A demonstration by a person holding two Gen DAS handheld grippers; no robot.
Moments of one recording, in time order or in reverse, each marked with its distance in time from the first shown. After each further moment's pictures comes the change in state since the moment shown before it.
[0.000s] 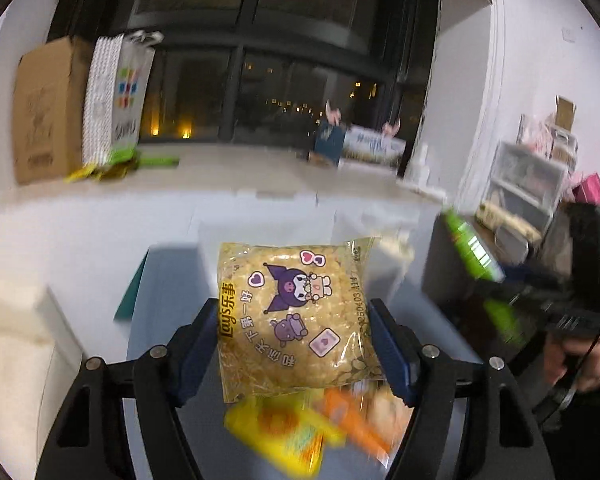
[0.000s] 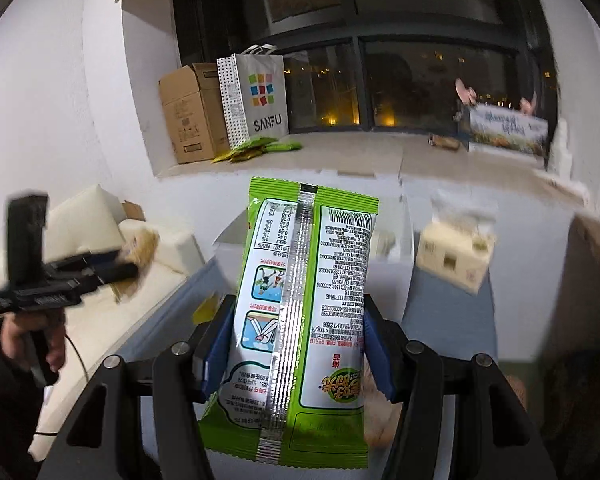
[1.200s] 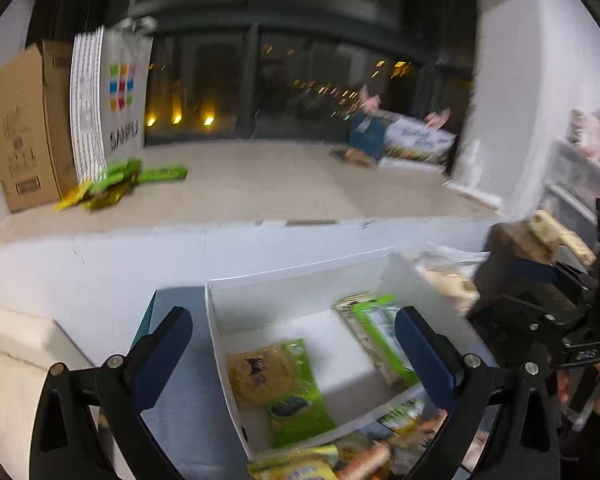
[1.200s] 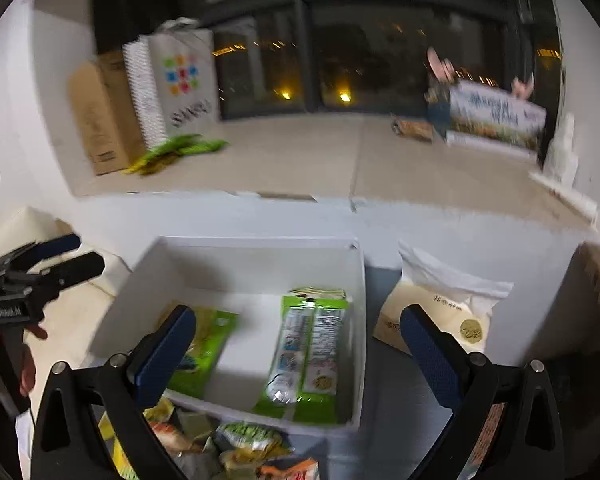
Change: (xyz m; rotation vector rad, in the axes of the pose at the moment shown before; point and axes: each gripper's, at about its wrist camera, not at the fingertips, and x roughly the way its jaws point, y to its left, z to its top) left arm 0.103 0.008 0.071 0.026 0.051 0.090; right arm 0.134 -0.072 0.106 0.069 0.093 -0.147
